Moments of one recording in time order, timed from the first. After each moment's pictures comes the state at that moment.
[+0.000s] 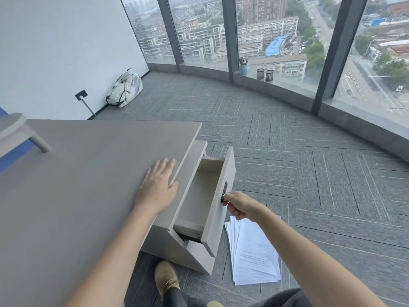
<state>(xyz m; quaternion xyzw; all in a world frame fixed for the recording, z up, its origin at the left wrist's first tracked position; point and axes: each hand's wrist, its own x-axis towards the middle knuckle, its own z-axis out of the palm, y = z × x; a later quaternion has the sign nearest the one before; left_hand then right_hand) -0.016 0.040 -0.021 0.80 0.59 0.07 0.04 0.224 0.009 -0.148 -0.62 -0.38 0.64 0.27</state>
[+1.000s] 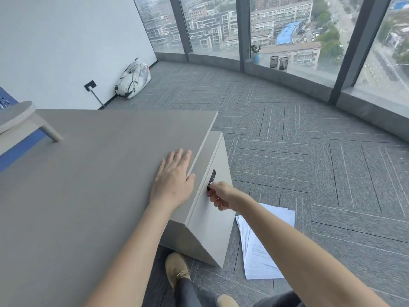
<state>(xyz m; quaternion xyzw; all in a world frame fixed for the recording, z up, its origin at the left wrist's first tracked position) -0.012 0.038 -0.020 0.80 0.59 0.07 0.04 0.138 0.061 -0.152 -0.59 -0.36 0.68 0.25</state>
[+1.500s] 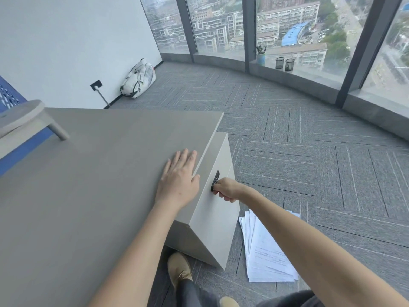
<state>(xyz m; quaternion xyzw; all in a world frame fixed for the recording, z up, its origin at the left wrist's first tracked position) -0.011 0.037 -0.021 0.80 0.59 0.07 0.03 0.150 0.077 -0.142 -0.61 -0.54 0.56 0.15</state>
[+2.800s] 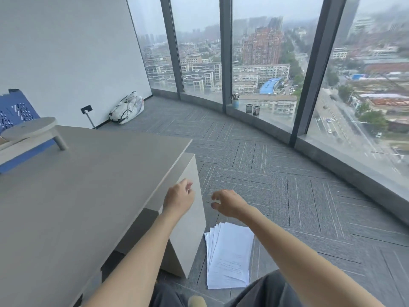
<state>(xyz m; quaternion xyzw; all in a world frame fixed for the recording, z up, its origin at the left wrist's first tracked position) 0.068 -0.091 0.000 0.71 0.62 0.25 0.22 0.248 -0.107 -0.039 -0.67 -0.70 0.22 0.11</state>
